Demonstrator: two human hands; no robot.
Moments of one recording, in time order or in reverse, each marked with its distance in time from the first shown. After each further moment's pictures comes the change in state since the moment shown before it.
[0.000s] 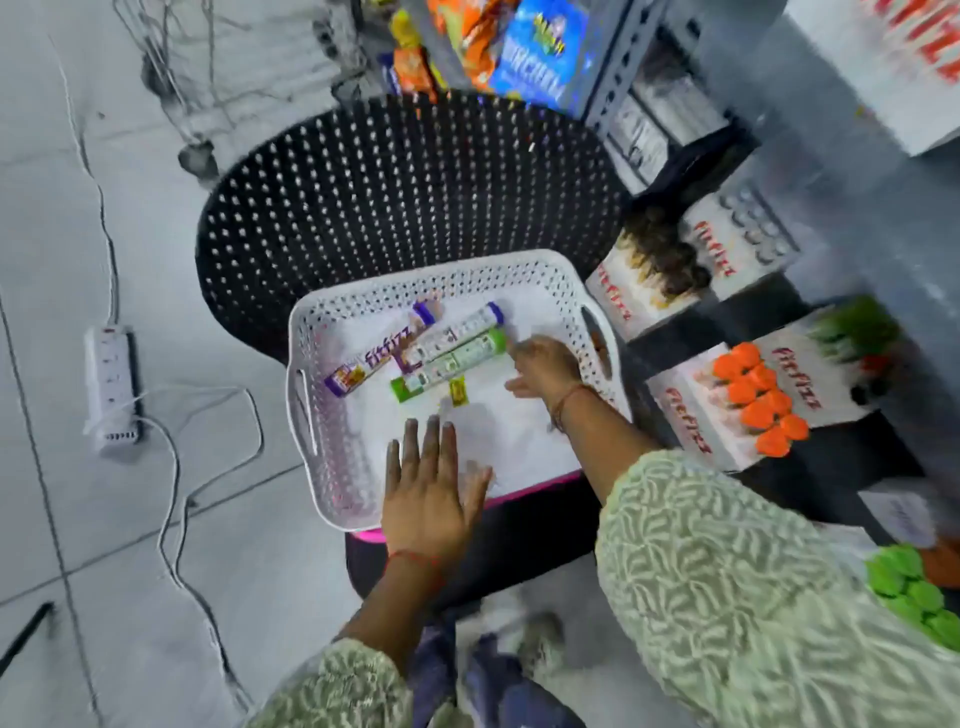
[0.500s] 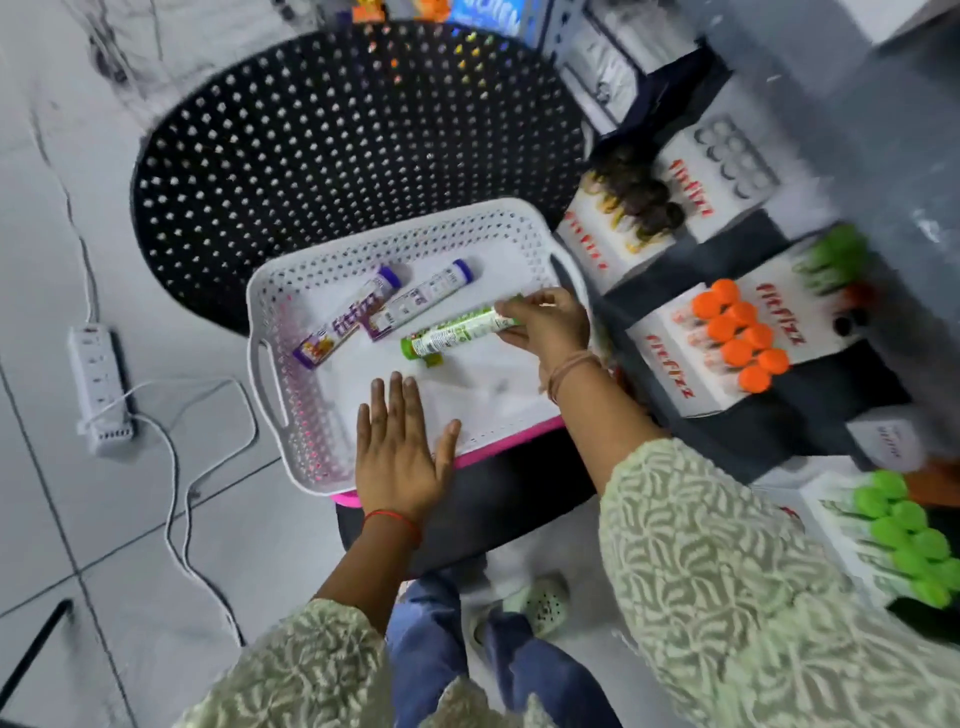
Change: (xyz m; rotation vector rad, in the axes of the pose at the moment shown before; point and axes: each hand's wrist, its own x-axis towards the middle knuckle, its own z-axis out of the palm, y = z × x) left_hand 0.003 -0.011 0.019 0.054 0.174 0.035; right_hand -0.005 0.024 -0.021 0.546 0.144 -0.082
